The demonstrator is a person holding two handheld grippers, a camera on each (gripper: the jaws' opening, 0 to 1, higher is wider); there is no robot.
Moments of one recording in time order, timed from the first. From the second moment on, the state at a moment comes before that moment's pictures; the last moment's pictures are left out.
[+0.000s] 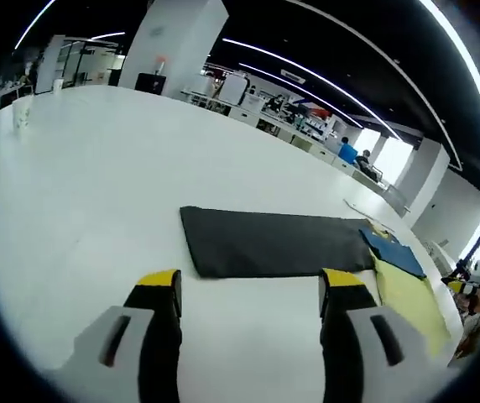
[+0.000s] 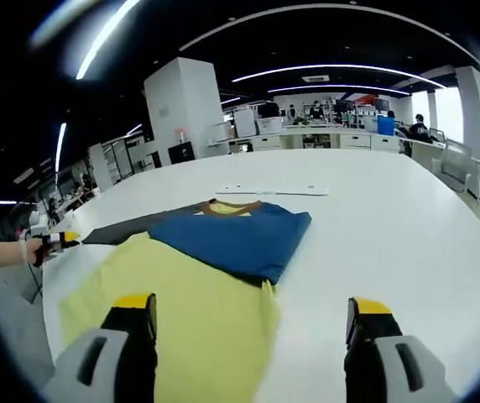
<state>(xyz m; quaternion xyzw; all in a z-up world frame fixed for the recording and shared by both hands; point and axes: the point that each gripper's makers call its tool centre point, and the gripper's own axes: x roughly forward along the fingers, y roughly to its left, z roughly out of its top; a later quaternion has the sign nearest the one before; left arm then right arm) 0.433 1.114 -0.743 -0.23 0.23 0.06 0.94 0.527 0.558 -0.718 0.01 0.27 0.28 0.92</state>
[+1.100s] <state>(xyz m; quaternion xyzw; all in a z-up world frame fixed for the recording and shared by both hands) 0.482 1.104 -0.695 -0.32 0.14 0.05 0.93 0.514 0.544 -0.719 0.02 0.27 0.27 0.92</state>
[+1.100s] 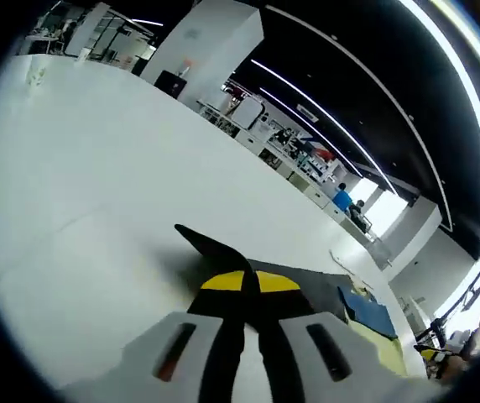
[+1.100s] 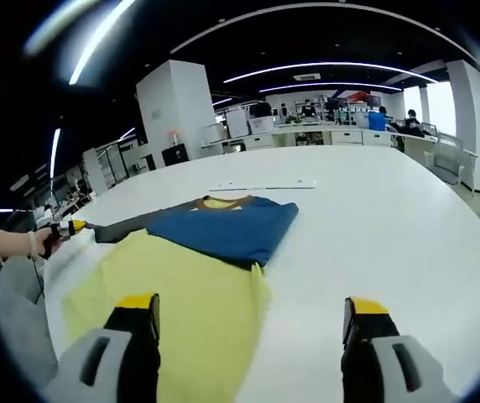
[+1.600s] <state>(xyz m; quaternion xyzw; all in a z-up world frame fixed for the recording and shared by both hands) 0.545 1.011 -0.644 -0.25 0.15 -0.09 0.95 0.510 0.536 -0.721 0.04 0.27 0.27 0.92</state>
